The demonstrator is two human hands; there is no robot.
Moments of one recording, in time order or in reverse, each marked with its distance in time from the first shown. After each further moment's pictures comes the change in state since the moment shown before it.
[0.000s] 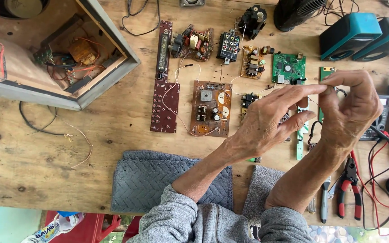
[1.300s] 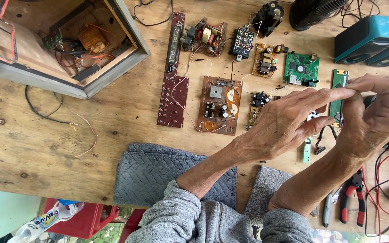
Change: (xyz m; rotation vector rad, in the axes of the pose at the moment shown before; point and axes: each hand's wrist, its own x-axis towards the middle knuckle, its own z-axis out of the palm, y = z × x) left_hand -0.009 -0.004 0.003 0.094 -0.054 -0.008; right_hand -0.005 -0.005 -0.004 -0.093 0.006 -0.066
